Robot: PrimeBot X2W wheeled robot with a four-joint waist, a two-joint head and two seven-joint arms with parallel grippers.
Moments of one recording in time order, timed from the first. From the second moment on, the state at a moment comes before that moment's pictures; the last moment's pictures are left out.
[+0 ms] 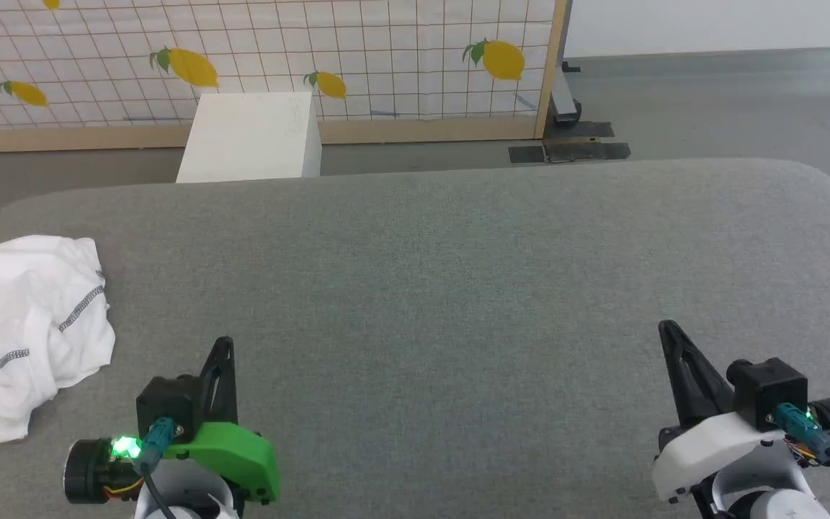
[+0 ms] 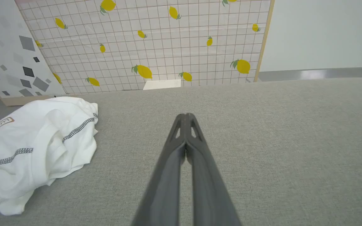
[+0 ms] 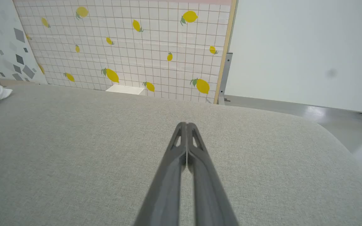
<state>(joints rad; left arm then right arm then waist) 0.02 0.06 0.00 0.00 -0.01 0.00 0.00 0.02 -0.05 0.00 0.00 0.01 0.13 0.00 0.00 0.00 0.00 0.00</state>
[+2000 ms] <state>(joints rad) 0.03 0.06 -0.02 -0.01 -0.03 0.01 -0.04 0.02 -0.05 -0.06 0.01 0.03 0.13 -0.04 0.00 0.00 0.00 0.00</state>
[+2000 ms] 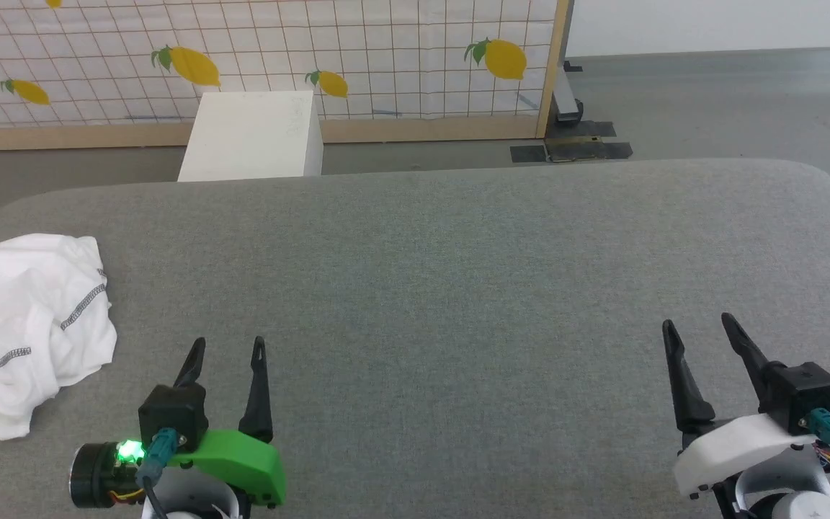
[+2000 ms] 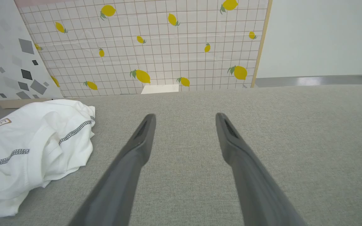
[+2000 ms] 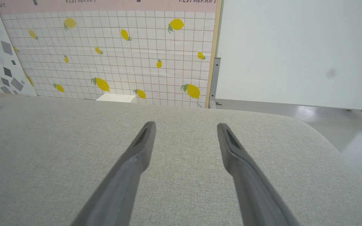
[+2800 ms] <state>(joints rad) 0.05 0.06 -0.05 -0.03 -0.05 0.05 -0.09 0.02 -0.05 -0.08 0.00 0.04 0.13 -0.09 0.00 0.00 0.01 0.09</state>
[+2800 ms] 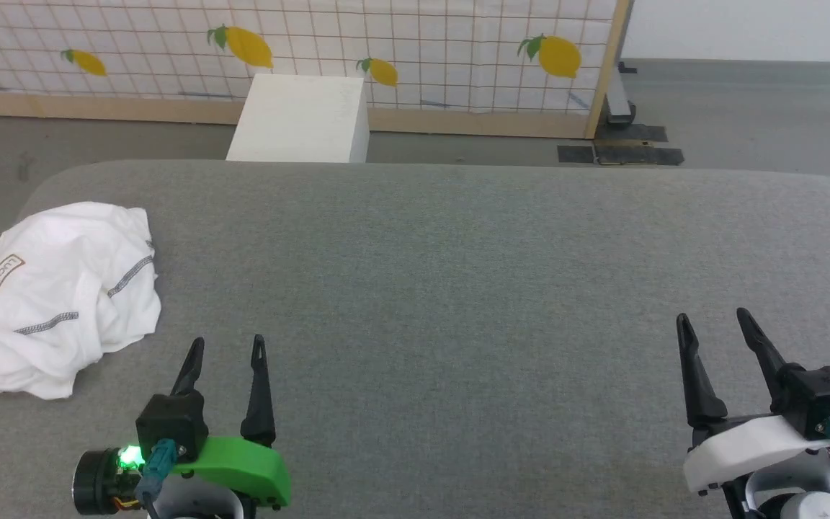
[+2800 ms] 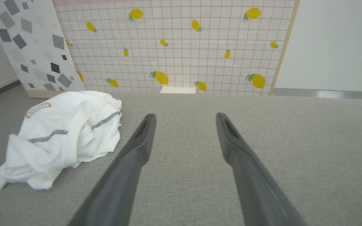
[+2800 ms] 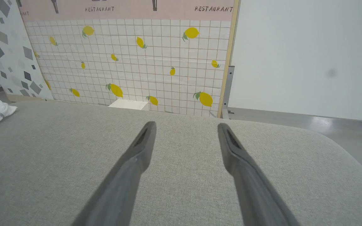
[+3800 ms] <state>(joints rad) 0.09 0.06 -0.08 -0.03 -0.10 0.09 -0.15 0.03 -0.05 -0.02 0.03 0.04 0.13 -0.15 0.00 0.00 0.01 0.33</state>
